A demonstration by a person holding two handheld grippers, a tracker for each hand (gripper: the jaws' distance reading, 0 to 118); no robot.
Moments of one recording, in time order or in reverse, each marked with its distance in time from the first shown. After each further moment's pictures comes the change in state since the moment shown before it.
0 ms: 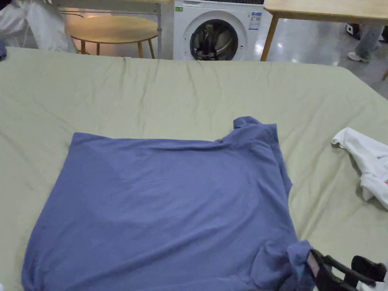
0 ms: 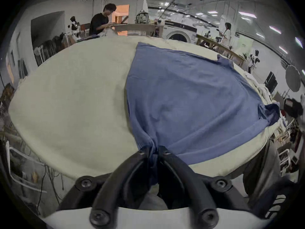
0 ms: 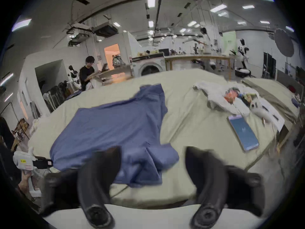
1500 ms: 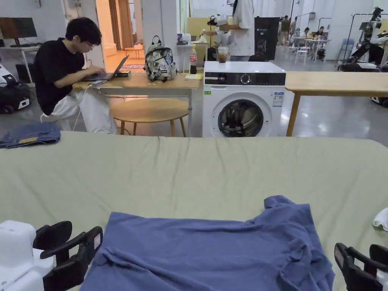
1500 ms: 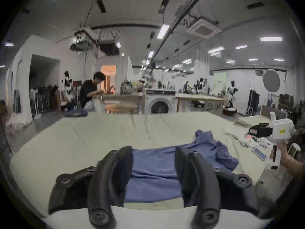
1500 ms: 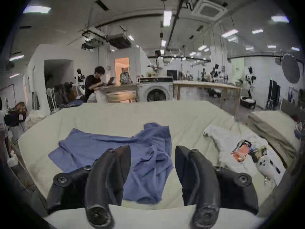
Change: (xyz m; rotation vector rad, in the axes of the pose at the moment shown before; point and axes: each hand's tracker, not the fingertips) left arm 0.046 0.153 0.108 0.648 -0.137 -0.162; right arm -0.027 0.109 -0.050 0.251 0.042 0.190
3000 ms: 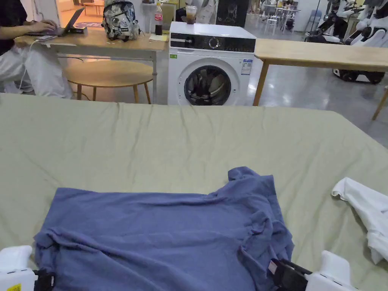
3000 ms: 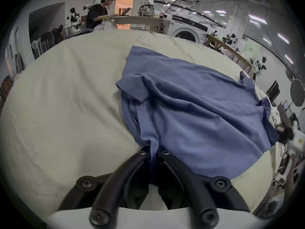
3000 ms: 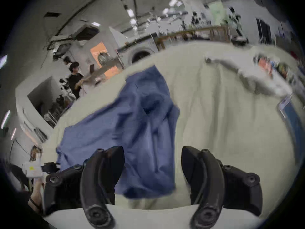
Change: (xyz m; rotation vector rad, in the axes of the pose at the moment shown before) left arm -0.069 -0.148 -0.175 -0.693 0.154 0.236; right arm 0.037 -0.106 -0.137 -0.422 0.002 -0.457
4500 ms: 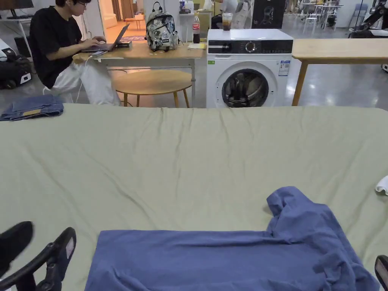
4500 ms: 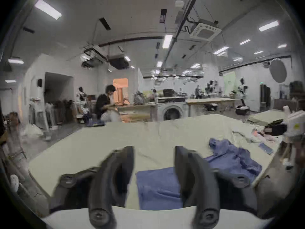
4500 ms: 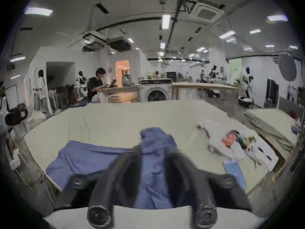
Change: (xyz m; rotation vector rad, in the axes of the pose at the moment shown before) left arm 0.064 -0.083 0.283 0.750 -0.014 -0.257; right arm -0.064 -0.040 0.237 0.434 0.013 0.456
